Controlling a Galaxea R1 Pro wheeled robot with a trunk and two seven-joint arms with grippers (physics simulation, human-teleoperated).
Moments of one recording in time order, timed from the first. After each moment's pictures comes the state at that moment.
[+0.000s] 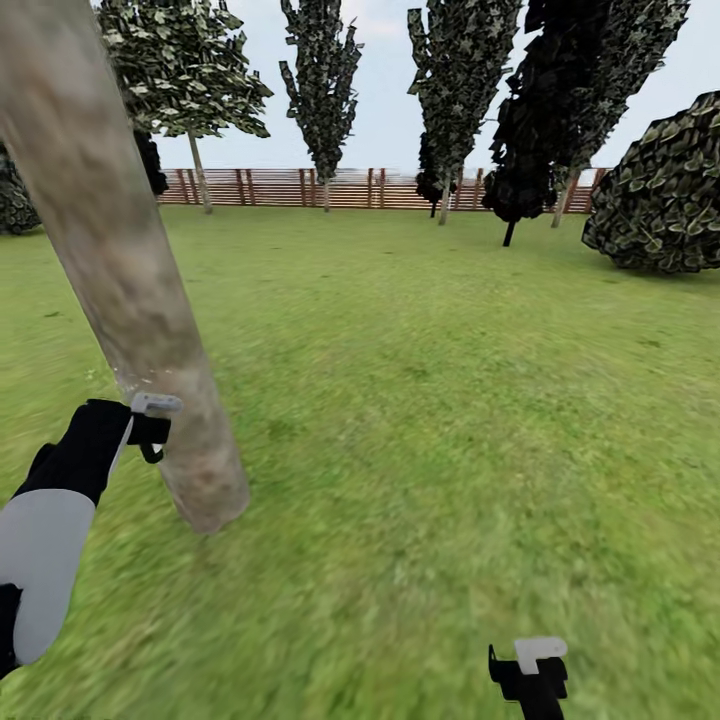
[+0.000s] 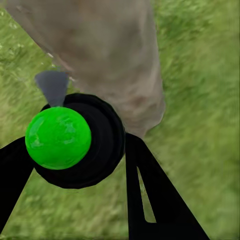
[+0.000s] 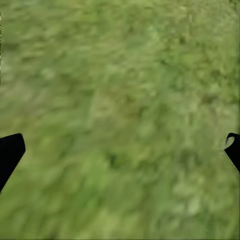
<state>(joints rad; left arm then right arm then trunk) -1.03 0.28 0.14 -0.76 -0.34 0.79 -0.26 -0.48 -0.05 0.09 -0.05 0.09 -0.48 -0.27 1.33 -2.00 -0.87</state>
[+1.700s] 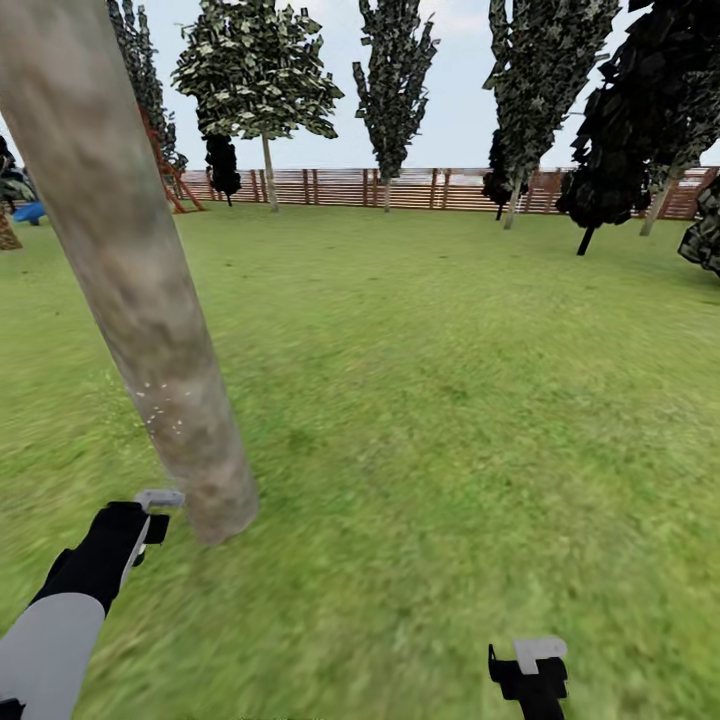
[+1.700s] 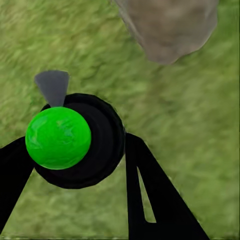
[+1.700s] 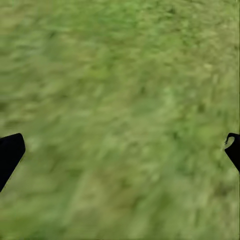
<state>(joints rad) -0.71 0.20 0.24 -0.74 -0.33 0.71 -0.02 -0.48 -0.05 0.09 -0.05 0.09 -0.48 -0.27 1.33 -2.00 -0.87</state>
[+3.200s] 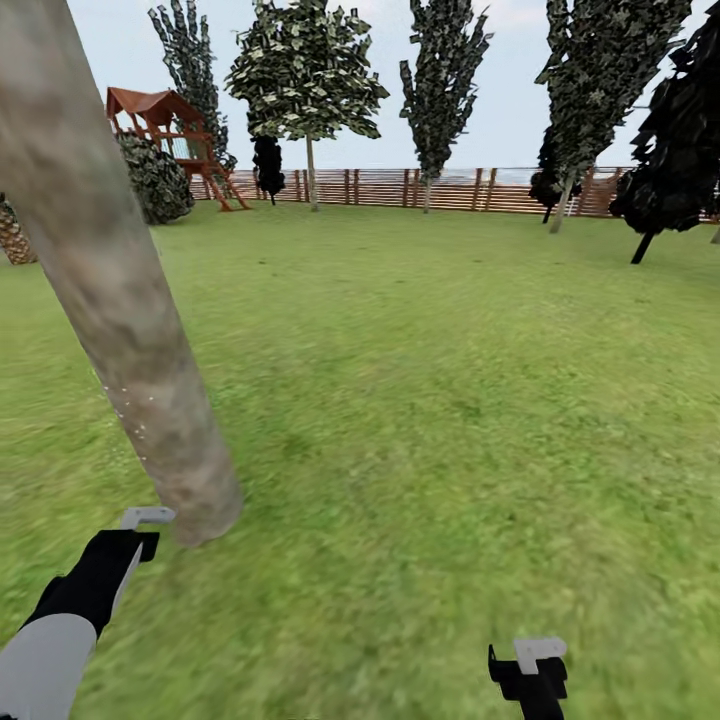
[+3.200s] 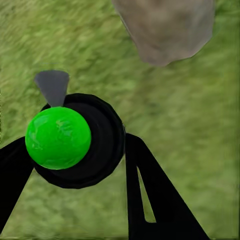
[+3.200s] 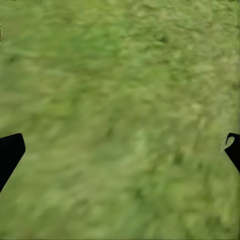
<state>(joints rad) -0.67 0.21 0.29 -0.65 -0.31 0.53 0.06 -0.48 -0.05 0.09 -0.05 0.09 -0.48 -0.27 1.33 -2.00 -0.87</state>
